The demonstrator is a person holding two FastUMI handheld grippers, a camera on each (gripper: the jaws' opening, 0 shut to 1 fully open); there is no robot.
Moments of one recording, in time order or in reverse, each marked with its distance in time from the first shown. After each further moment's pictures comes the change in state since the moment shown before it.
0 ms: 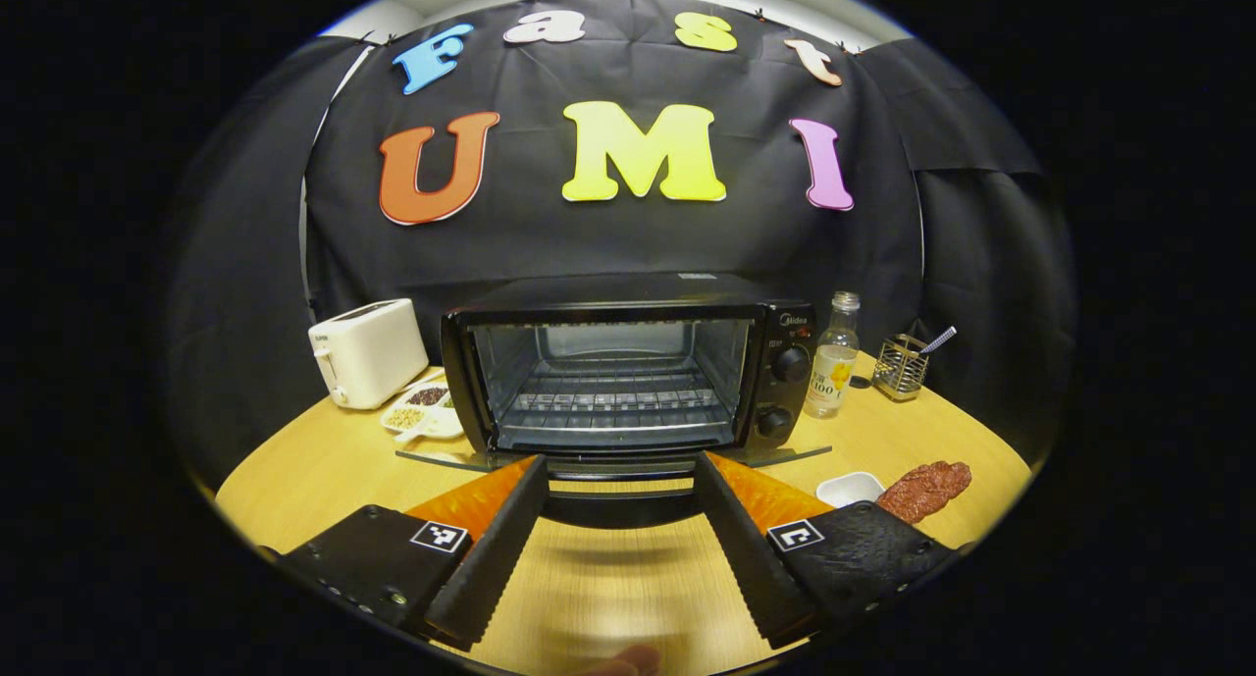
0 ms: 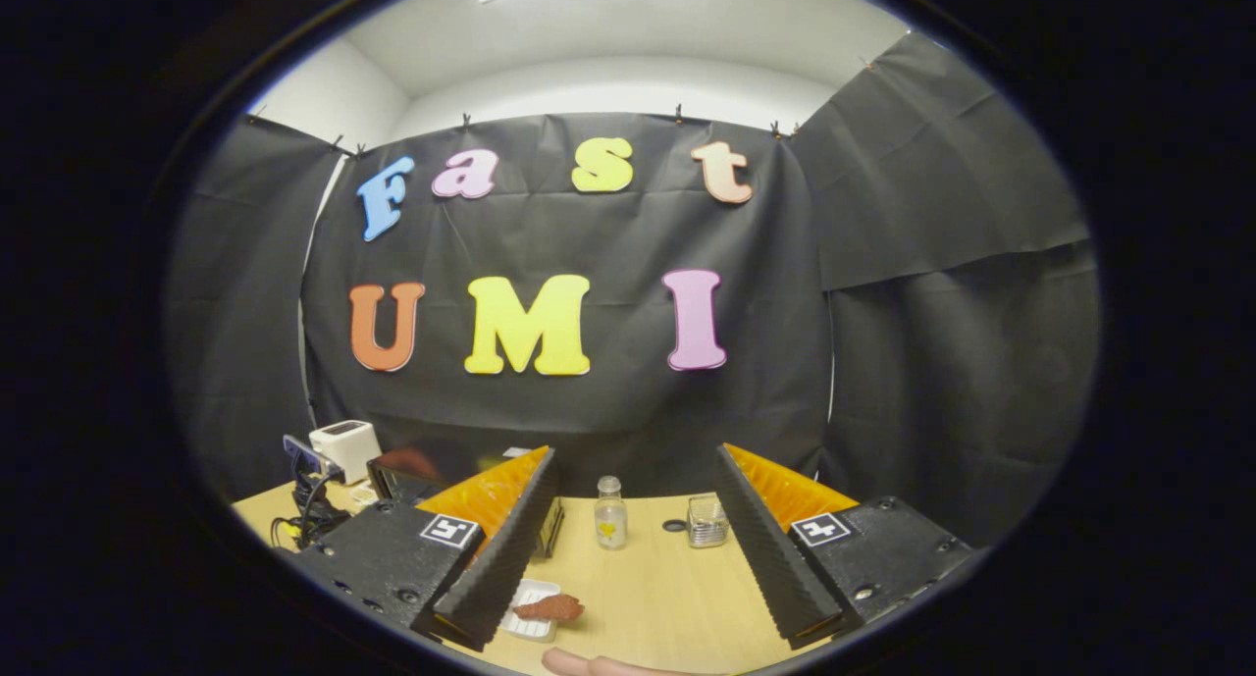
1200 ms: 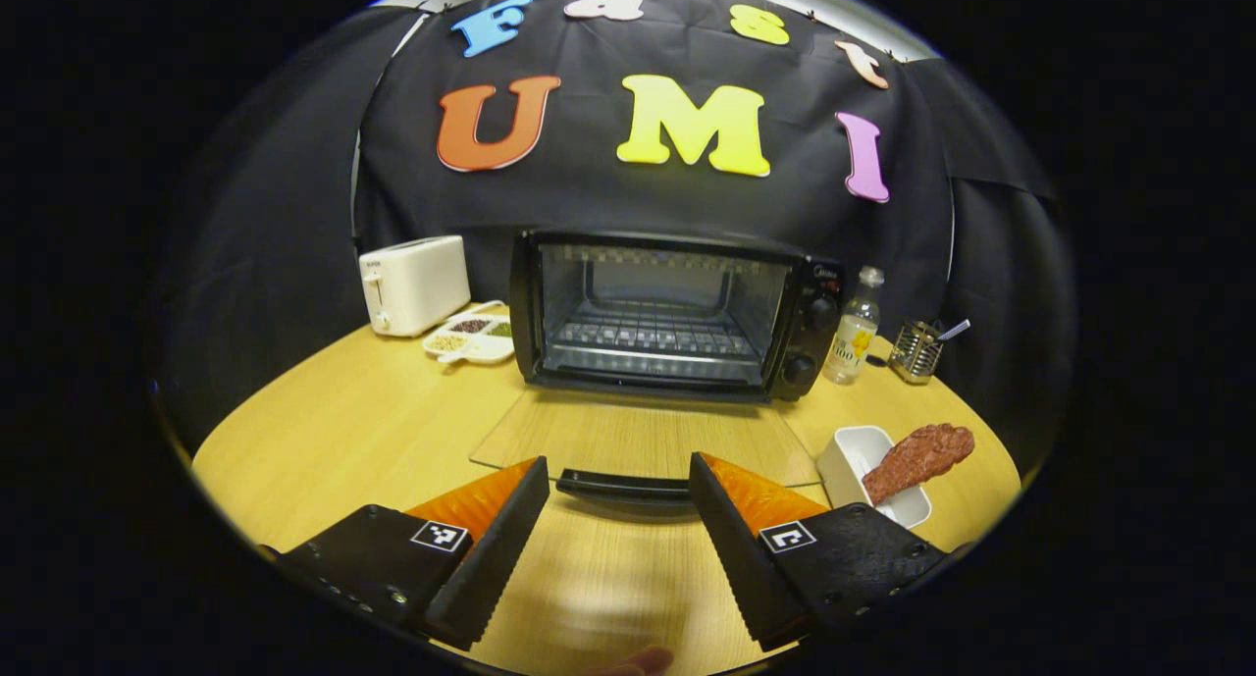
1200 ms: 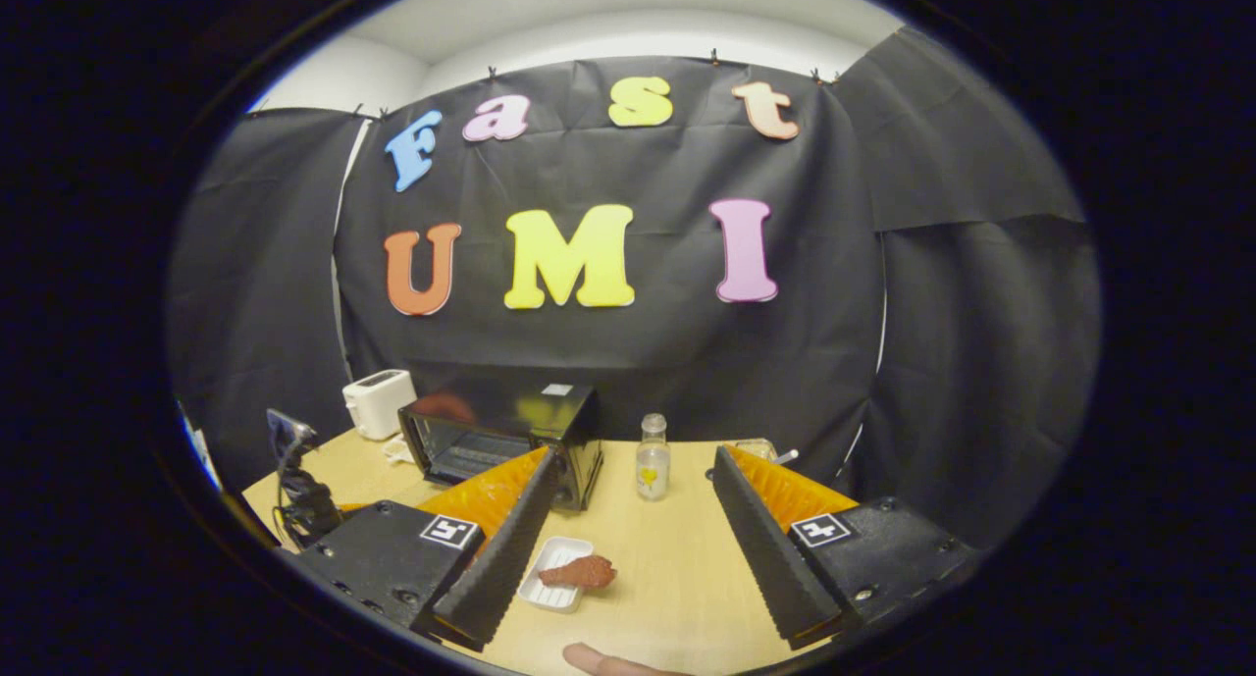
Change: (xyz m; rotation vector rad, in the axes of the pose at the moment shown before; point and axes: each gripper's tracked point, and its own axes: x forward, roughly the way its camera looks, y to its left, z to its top) left arm -0.058 0.031 -0.018 -0.090 0.028 0.078; right arm 0.026 0.028 -0.081 -0.005 0.245 0.128
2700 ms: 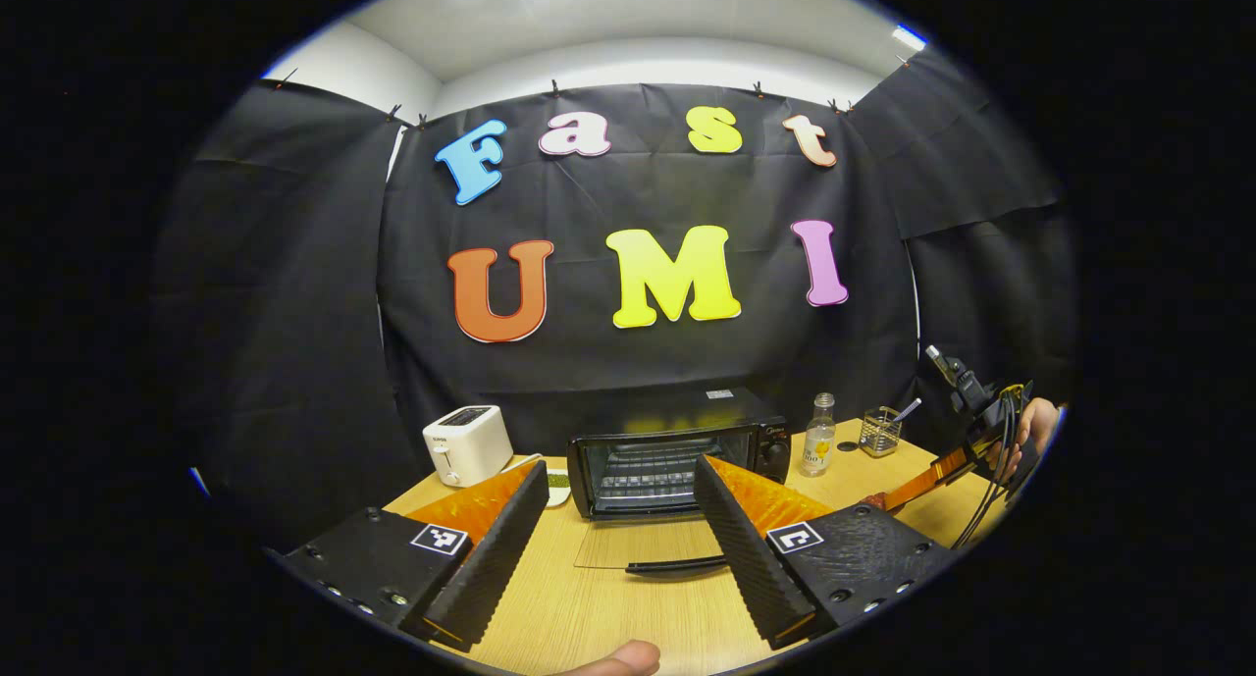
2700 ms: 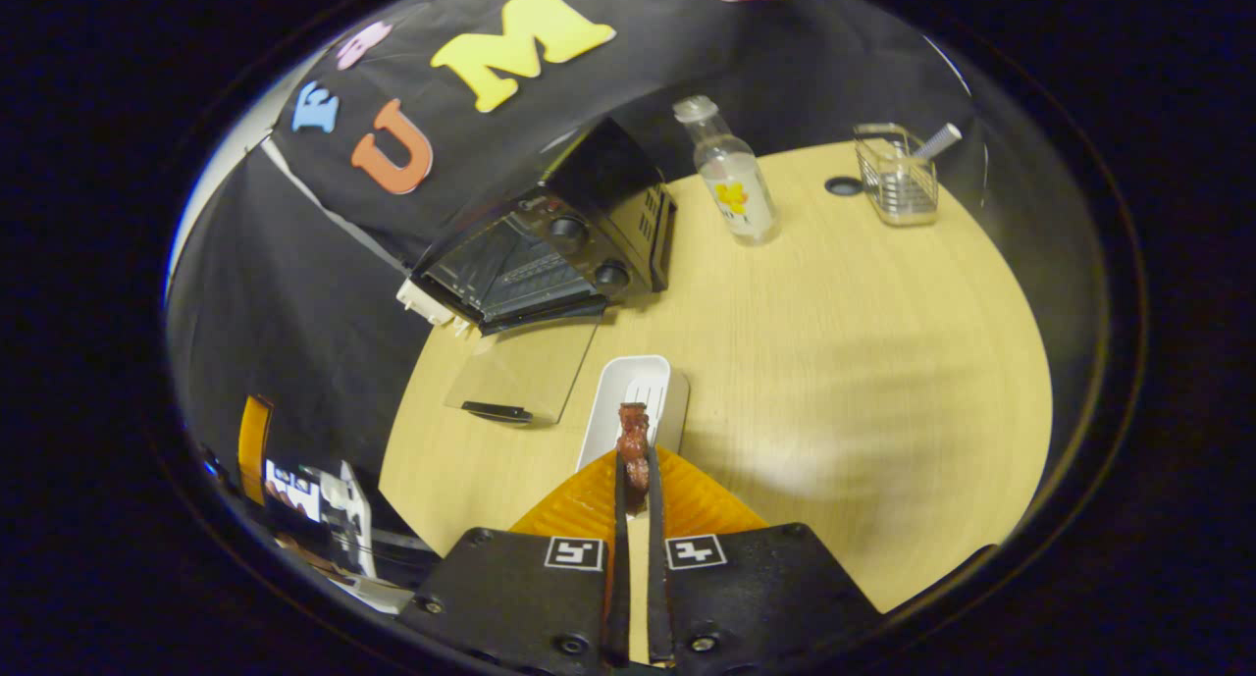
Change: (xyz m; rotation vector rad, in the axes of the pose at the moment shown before) left arm -0.122 0.011 0.132 0.142 -0.295 0.005; right arm 0.087 0.038 -0.182 0.298 0.700 0.349
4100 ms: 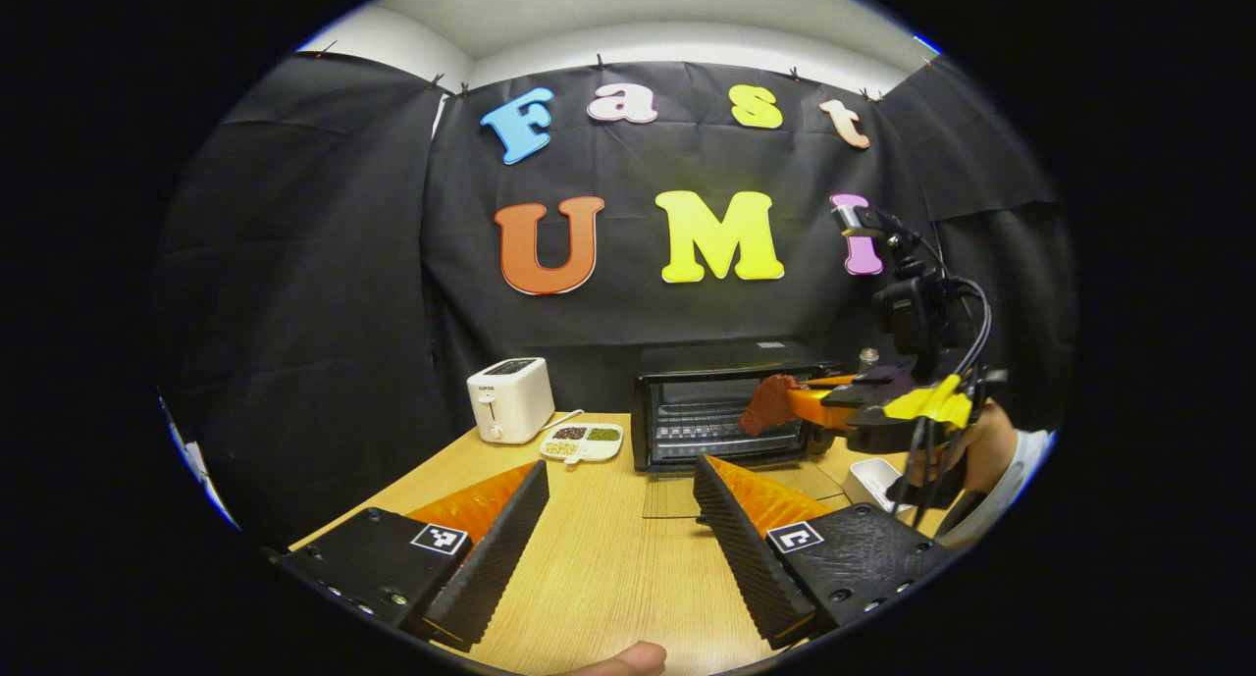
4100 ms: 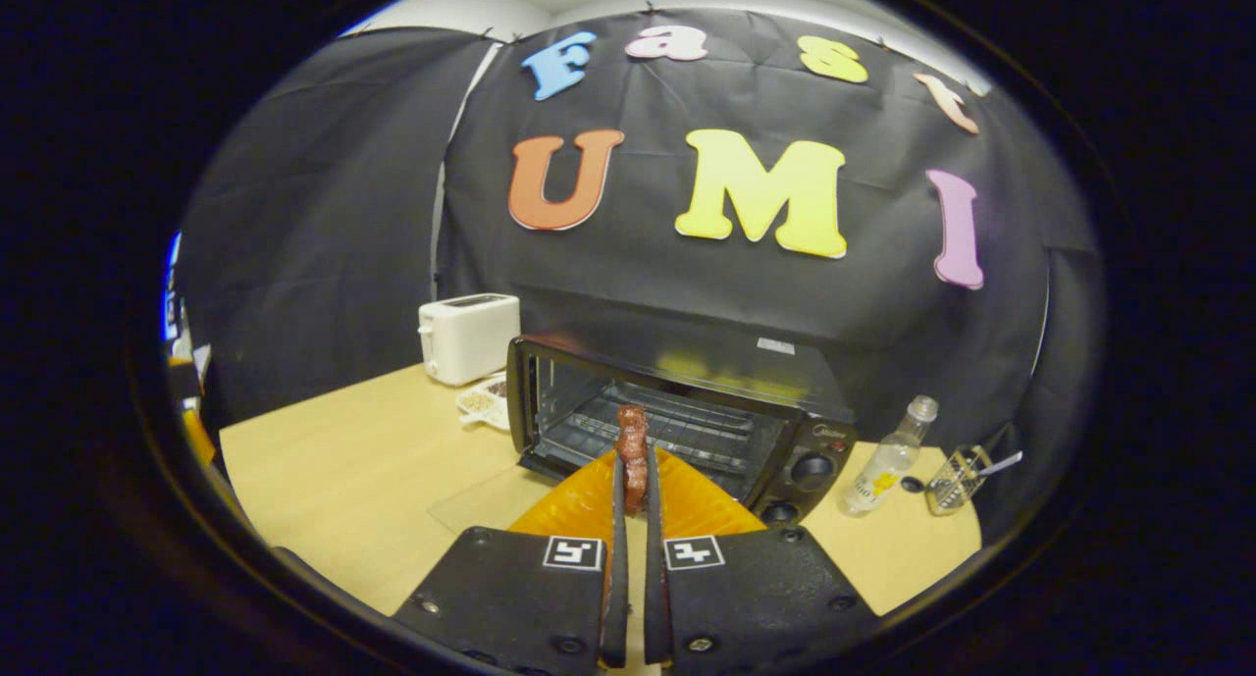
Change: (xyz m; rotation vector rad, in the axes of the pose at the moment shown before) left arm -0.024 0.079 -0.073 -0.054 0.064 0.070; right arm 0.126 0.219 0.087 -0.512 -0.579 -0.164
